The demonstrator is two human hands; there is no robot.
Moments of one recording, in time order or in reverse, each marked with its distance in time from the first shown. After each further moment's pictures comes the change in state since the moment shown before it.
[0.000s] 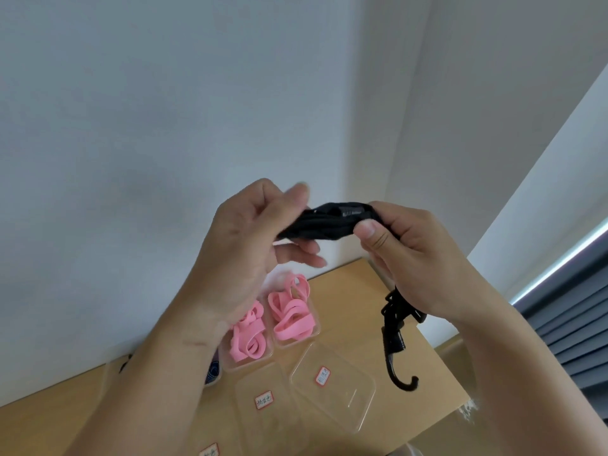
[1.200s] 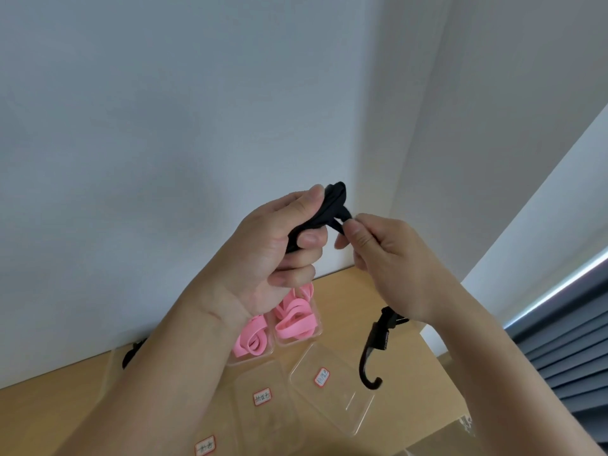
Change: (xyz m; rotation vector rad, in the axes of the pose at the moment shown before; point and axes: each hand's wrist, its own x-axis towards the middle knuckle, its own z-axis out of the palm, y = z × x) left_hand 0.009 0.004 0.012 -0.143 -0.090 -0.373; right_hand 0.009 0.002 0.015 -0.160 -0.019 0.165
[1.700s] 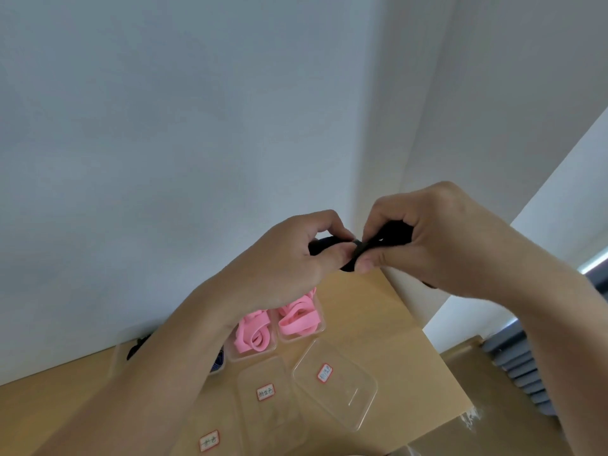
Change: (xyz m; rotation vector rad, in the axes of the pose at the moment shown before) left_hand -0.003 -0.010 -0.006 0.907 -0.015 0.119; right_hand -0.002 -0.032 -0.050 -0.339 -0.152 -0.228
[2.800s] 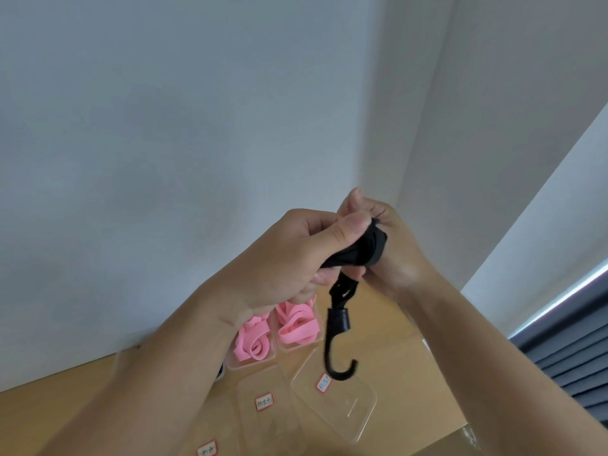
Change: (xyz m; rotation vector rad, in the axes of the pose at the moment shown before) left_hand -0.001 0.021 -0.002 -0.517 -0.190 0.022; right_hand 0.039 0.025 0.071 1.187 0.043 0.012
